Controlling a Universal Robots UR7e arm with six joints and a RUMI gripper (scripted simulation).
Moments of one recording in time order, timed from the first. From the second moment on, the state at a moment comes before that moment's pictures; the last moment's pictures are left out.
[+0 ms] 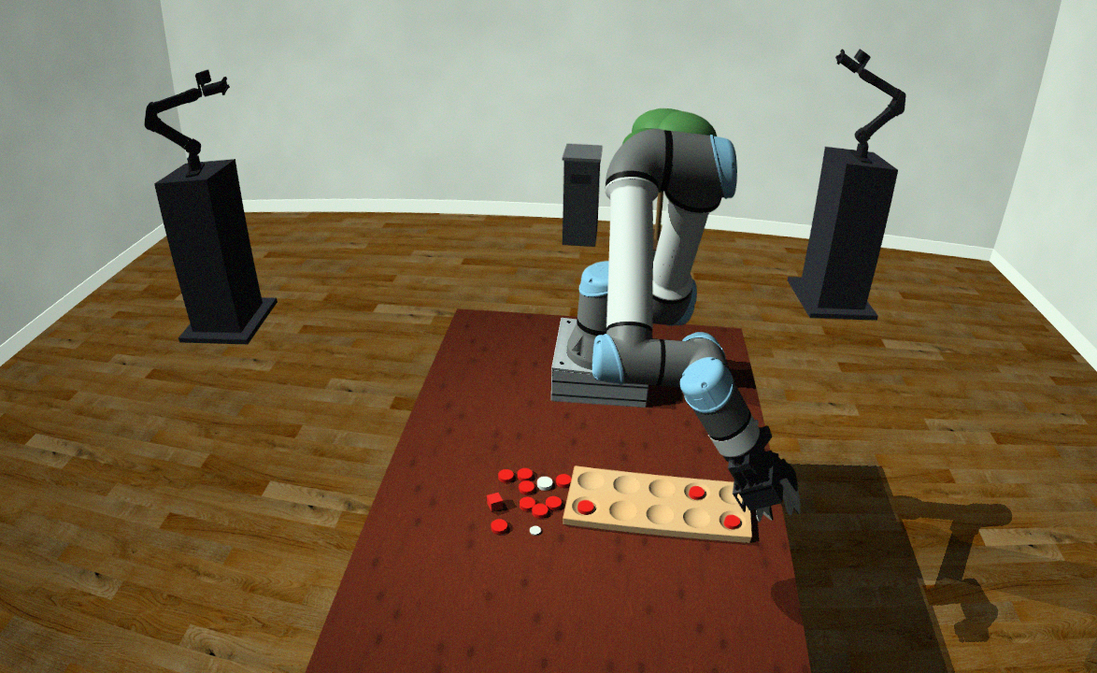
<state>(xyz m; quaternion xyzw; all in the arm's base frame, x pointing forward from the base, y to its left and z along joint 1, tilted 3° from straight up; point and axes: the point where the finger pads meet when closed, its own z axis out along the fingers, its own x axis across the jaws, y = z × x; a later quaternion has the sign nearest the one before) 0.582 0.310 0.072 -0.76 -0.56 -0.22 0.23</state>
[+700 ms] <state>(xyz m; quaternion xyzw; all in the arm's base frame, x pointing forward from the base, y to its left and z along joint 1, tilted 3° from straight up) 0.582 0.308 0.072 -0.77 -0.55 -0.22 0.23</state>
